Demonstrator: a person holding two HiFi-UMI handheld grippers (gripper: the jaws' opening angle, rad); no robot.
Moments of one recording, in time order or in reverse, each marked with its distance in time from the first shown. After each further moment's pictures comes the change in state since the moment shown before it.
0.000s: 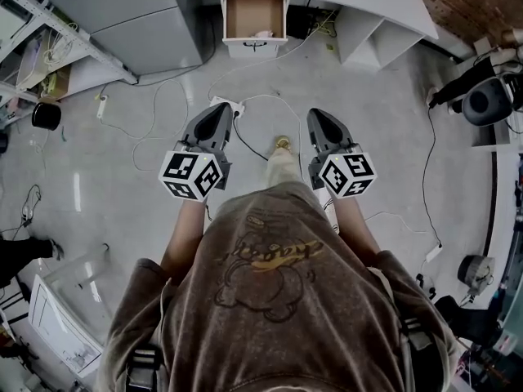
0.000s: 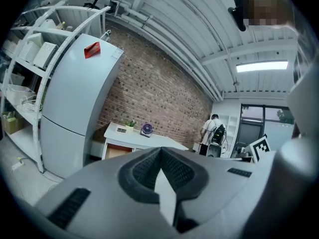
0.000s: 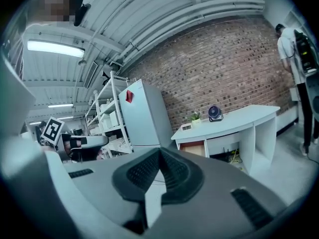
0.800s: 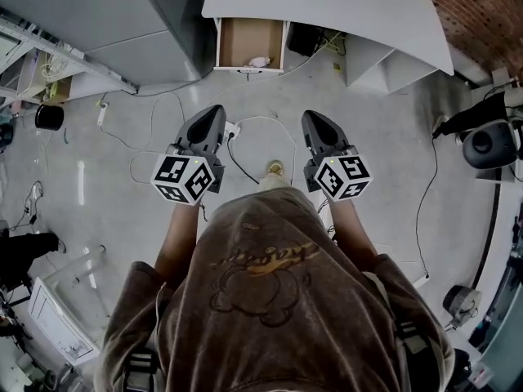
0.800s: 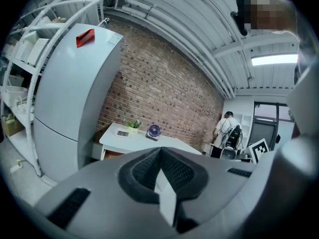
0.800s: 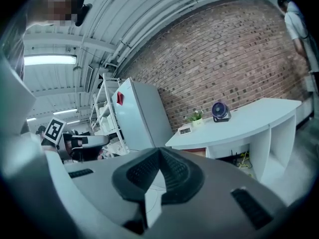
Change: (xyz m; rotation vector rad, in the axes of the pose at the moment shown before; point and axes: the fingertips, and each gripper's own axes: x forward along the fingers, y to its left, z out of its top) left arm 0.170 0.036 0.043 -0.013 0.023 0.089; right arm 0.127 -0.128 0.065 0.038 0.035 0.102
